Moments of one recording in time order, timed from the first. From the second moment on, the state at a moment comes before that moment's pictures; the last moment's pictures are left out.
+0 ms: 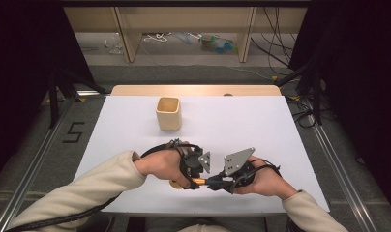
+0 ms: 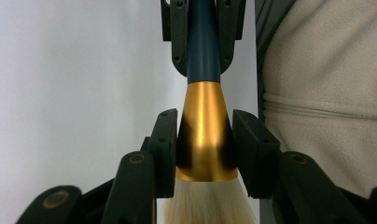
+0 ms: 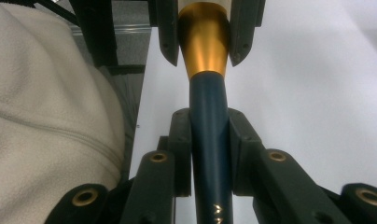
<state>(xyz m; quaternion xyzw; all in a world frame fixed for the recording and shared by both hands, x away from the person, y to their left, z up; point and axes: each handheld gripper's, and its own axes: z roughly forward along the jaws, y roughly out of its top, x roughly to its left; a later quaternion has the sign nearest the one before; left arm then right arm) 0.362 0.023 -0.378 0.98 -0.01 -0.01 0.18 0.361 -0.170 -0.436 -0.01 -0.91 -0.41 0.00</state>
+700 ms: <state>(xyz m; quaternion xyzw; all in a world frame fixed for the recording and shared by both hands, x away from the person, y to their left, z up) 0.361 0.065 -0.350 0.94 0.04 0.06 0.35 0.368 -0.181 -0.434 -0.04 -0.90 -0.43 -0.02</state>
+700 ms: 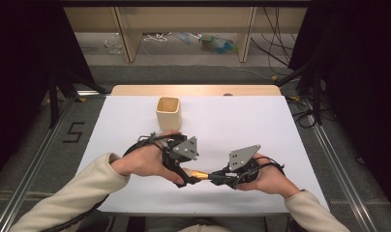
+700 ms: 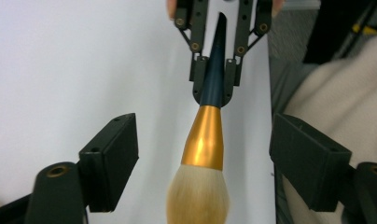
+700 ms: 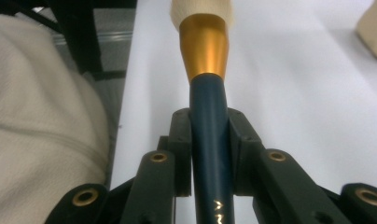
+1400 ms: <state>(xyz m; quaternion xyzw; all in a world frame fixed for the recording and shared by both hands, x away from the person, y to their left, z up) 0.362 0.131 -0.381 0.83 0.17 0.10 0.52 0.372 -0.191 -0.422 -0.09 -0.86 -0.50 -0.08</state>
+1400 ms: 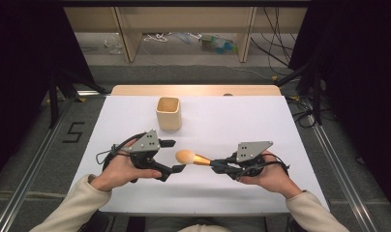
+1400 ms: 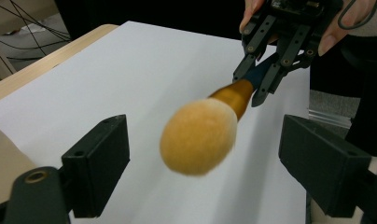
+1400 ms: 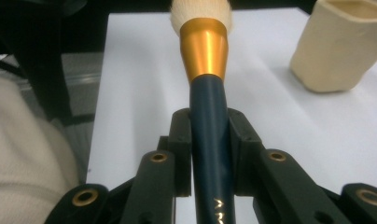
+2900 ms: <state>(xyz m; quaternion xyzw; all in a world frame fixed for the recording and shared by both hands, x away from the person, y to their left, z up) 0.372 0.103 -0.404 0.70 0.30 0.03 0.65 0.382 -0.181 -0.405 -0.14 -0.76 -0.62 -0.13</state>
